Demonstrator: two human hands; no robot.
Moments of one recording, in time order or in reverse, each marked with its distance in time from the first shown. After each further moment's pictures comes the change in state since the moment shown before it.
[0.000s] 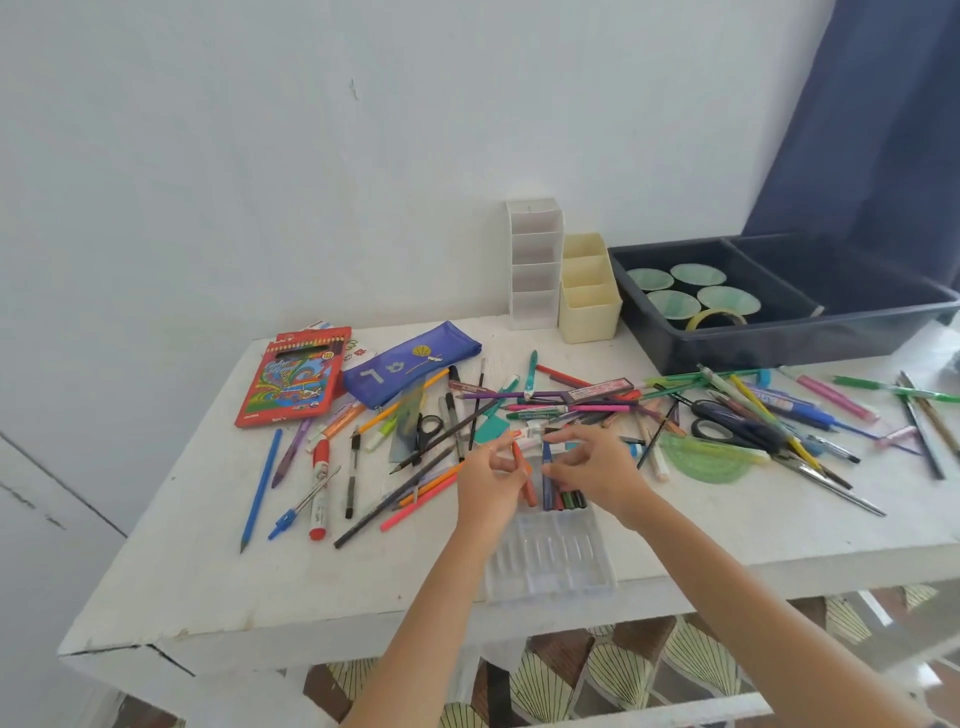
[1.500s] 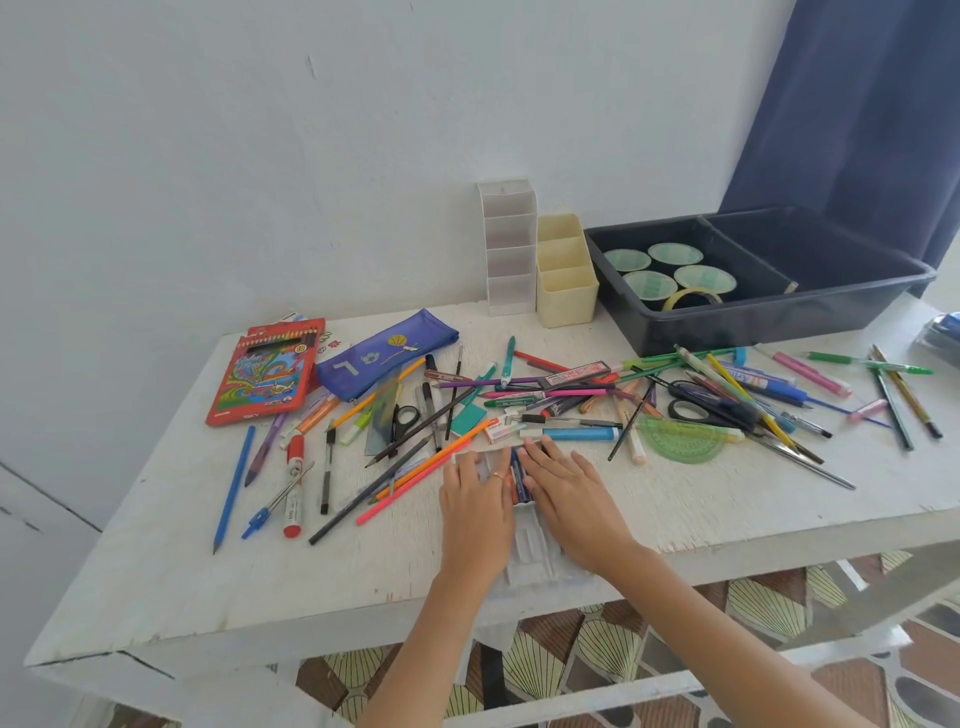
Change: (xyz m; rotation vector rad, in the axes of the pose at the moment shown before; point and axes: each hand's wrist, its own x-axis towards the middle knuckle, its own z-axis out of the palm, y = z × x) left_hand -0.015 -0.048 0.013 0.935 0.125 0.487; right_hand -0.023 0.049 0.017 -0.832 -0.042 -0.402
